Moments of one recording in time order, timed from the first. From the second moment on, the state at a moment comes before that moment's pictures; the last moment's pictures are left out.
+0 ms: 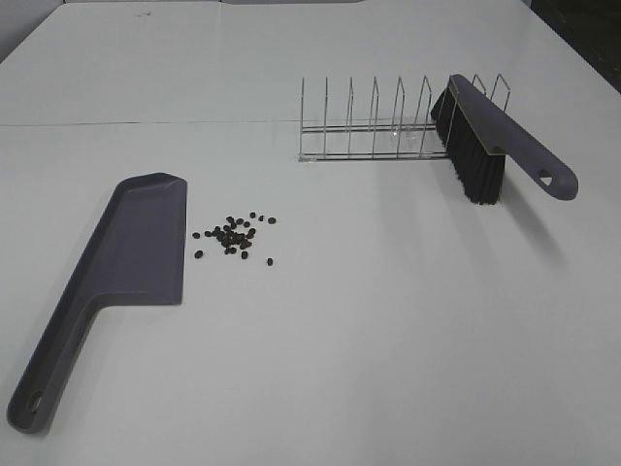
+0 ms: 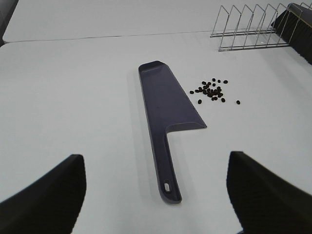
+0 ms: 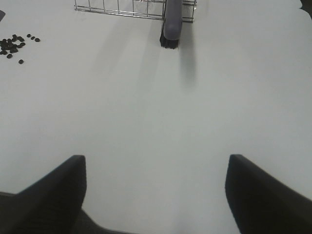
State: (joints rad) left arm -0.19 -0.01 -0.52 -0.06 1.08 -0.04; right arm 0.04 0.00 -0.46 0.08 1.12 -0.09
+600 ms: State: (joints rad) left arm -0.19 0.00 -0.52 -0.05 1.08 -0.06; right arm 0.04 0.00 -0.46 0.08 1.12 -0.09
